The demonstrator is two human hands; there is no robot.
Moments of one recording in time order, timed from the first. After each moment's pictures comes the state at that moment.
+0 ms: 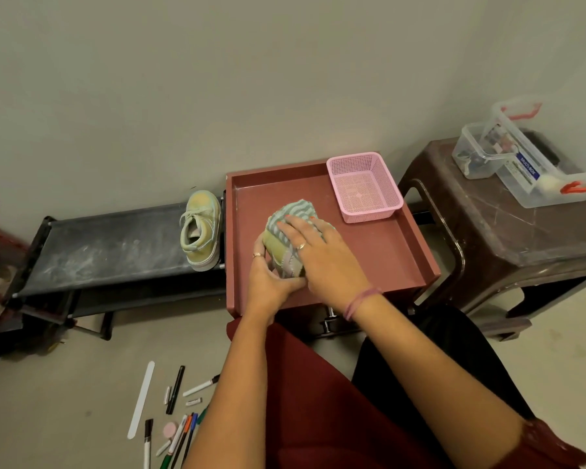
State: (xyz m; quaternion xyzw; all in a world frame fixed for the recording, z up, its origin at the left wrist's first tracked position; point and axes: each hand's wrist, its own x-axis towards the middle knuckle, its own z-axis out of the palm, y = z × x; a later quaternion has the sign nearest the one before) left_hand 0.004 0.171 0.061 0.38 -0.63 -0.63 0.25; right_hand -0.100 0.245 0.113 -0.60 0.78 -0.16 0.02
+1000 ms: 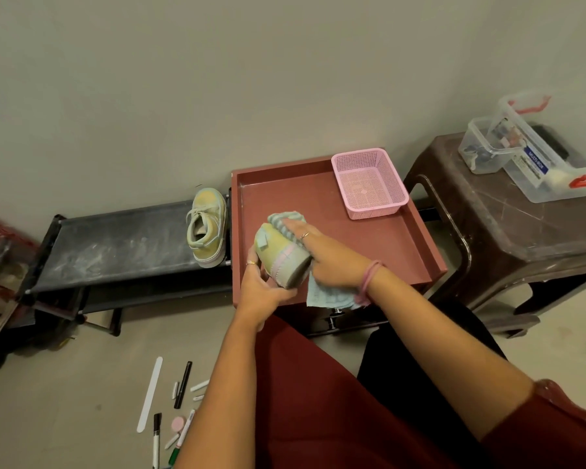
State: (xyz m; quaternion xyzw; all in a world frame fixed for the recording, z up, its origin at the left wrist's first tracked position) left_hand 0.029 0.172 0.060 0.39 -0.61 -0.65 0.23; right_hand -0.115 0.238 0.120 -0.60 0.69 -0.23 0.33
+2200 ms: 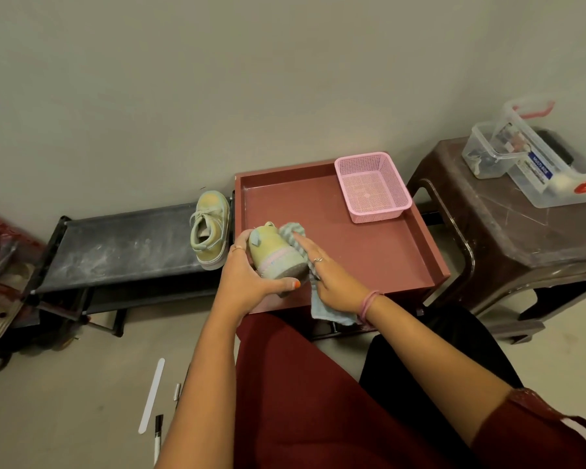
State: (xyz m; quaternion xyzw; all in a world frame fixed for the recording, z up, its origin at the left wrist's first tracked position) left_hand 0.046 0.144 0.096 0.40 -0.74 -0.51 0.18; right_hand -0.108 0.253 0.066 -0.58 0.67 -0.34 0.30
